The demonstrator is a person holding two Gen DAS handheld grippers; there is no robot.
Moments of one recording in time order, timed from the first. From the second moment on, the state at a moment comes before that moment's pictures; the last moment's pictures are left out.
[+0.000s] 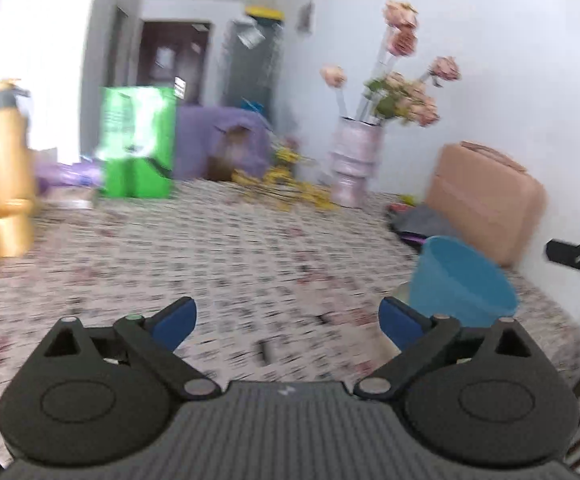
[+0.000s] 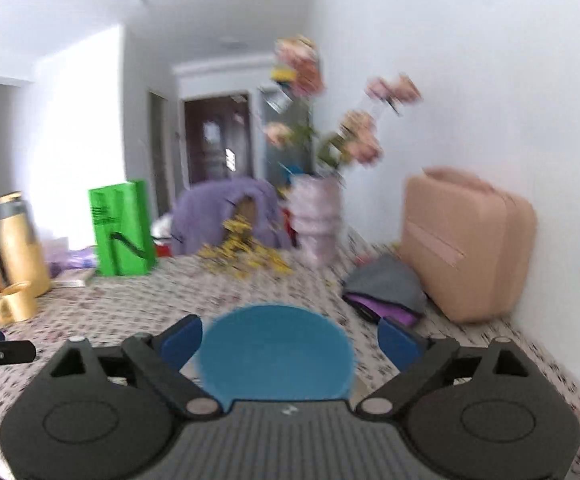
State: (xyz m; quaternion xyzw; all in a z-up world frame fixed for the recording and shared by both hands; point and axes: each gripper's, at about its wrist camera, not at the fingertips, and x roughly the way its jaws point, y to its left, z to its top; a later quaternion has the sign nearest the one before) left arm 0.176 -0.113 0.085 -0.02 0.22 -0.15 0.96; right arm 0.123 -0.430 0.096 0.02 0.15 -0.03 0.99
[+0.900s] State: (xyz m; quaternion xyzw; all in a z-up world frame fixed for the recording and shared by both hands) left arm 0.025 -0.071 -0.007 -0.01 0.21 -0.03 0.98; right arm 0.000 -0.312 -0.027 -0.01 0.16 0.05 0.99
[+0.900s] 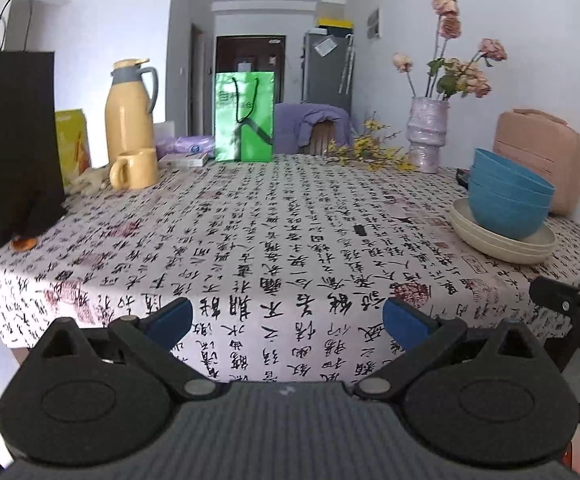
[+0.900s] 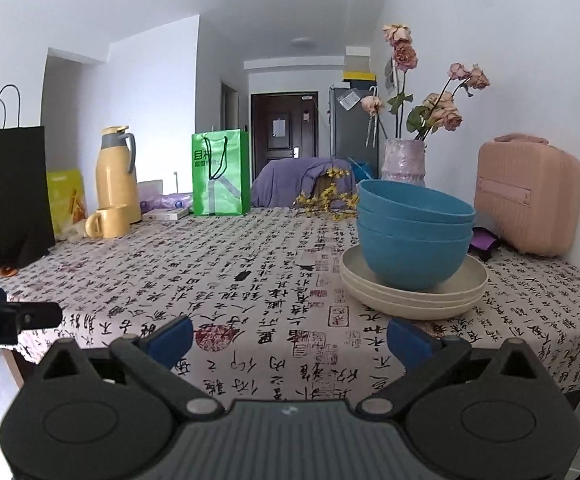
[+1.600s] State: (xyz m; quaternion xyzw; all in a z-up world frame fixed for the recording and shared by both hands) left arm 0.023 -0.068 -0.003 -0.01 0.20 -0.02 0.98; right arm 0.002 -0.313 -0.026 0.00 0.16 0.06 0.99
